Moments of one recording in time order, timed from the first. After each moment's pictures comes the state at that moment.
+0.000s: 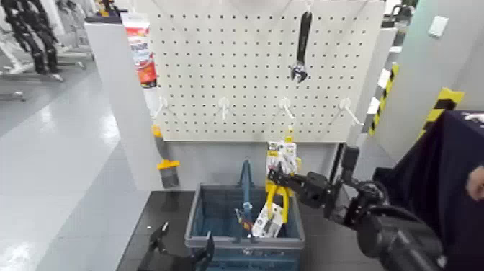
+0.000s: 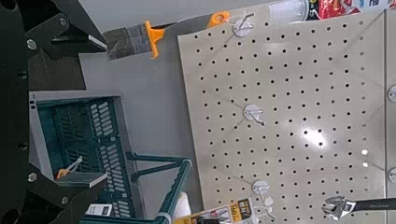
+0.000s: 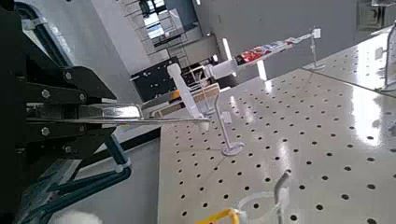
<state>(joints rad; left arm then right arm) 0.31 0.17 -0.29 -1.84 -0.05 -0.05 0.19 -0.48 -0.17 0.18 -1.01 -0.48 0.17 1.06</state>
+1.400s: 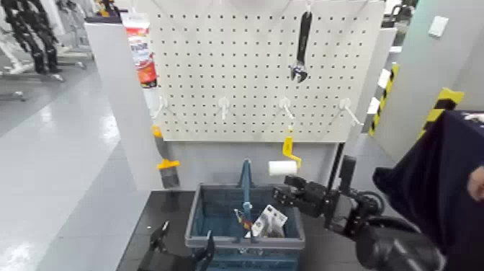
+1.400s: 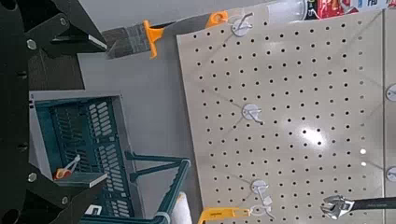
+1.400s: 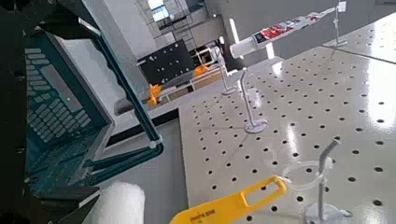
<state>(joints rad) 0.31 0.18 -0.29 -1.84 -0.05 -0.05 0.19 -0.46 -0.15 0.17 -0.95 -0.44 0.11 0.99</state>
